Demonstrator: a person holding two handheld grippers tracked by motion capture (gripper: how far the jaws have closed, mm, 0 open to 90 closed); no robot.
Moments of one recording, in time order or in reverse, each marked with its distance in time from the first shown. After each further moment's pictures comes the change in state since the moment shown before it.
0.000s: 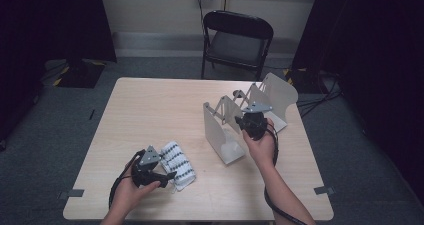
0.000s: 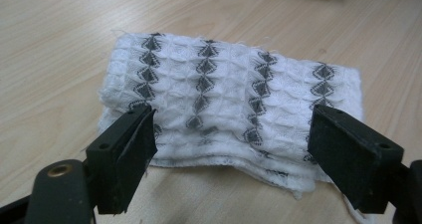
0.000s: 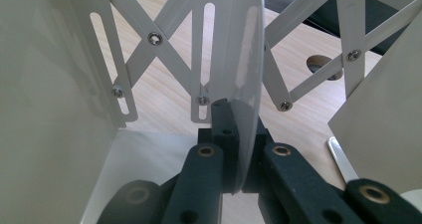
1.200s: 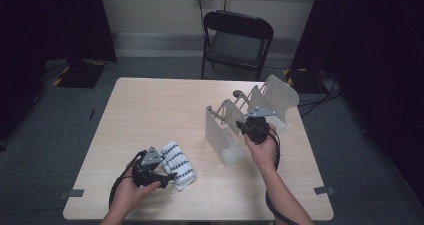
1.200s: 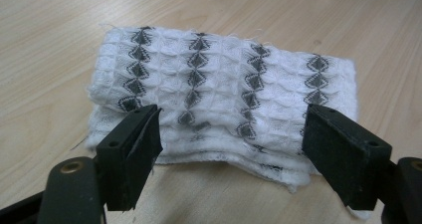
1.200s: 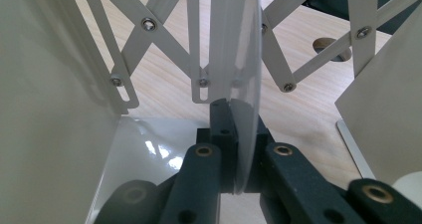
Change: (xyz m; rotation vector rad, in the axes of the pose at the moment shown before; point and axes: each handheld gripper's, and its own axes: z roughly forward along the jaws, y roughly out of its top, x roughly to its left) left arm -0.002 0.002 0.000 0.021 -0.011 0.014; right arm -0.002 -0.016 0.001 0.007 0.020 0.044
